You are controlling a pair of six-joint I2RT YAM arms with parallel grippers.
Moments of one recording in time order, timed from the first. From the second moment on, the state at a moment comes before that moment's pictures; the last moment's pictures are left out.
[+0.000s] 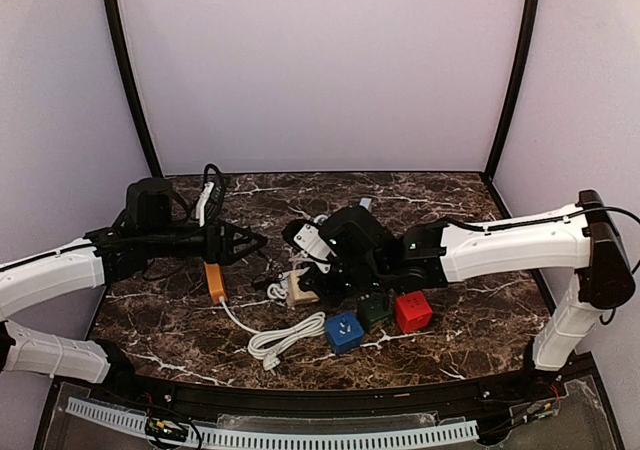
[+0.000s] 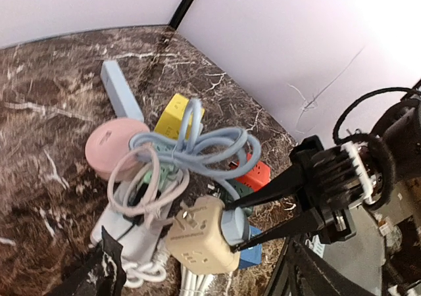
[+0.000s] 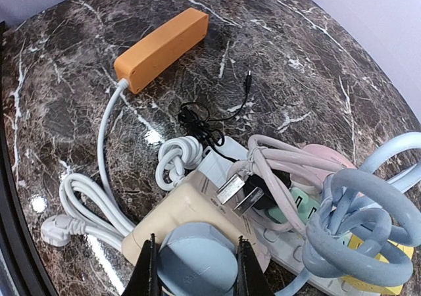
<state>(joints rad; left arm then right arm) -0.60 1.08 0.73 -0.03 0.53 -0.33 1.20 1.67 1.22 -0.27 0.21 0.01</state>
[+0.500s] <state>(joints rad) -0.69 1.16 0.60 0.05 0.53 -0.62 1.17 1.68 1.22 -0.19 0.24 0.16</state>
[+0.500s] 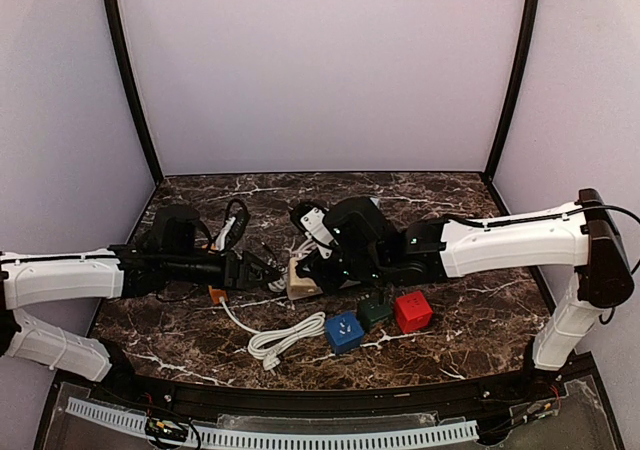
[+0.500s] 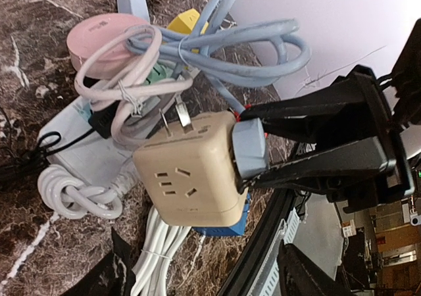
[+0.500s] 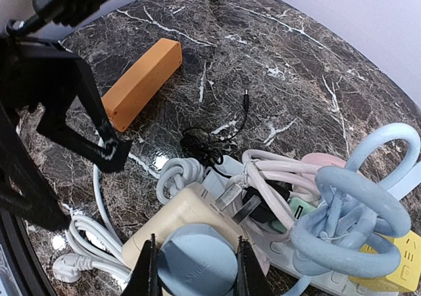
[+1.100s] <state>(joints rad) -0.72 1.39 0.64 0.17 0.66 -0.68 1.17 1.68 1.21 -0.14 0.23 0.19</state>
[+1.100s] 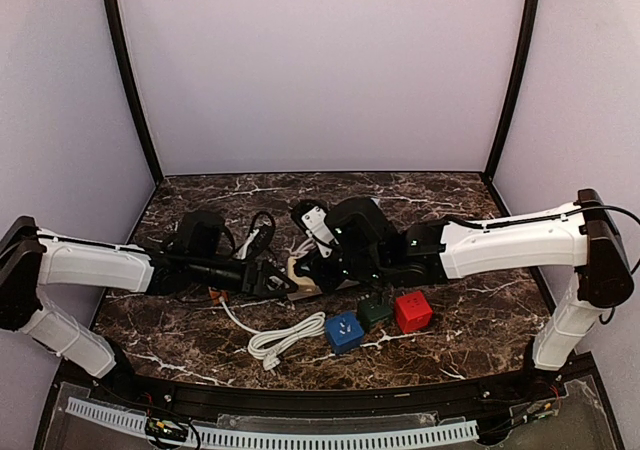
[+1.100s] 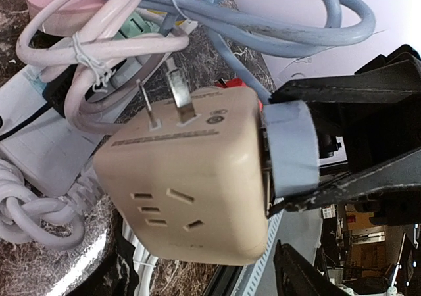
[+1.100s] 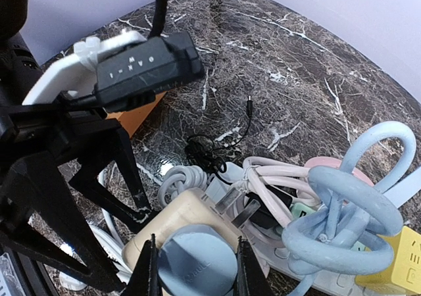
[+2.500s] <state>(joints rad) -0.72 1.53 0.92 -0.19 0.64 -0.37 1.11 1.59 1.08 -0.06 0.12 0.34</state>
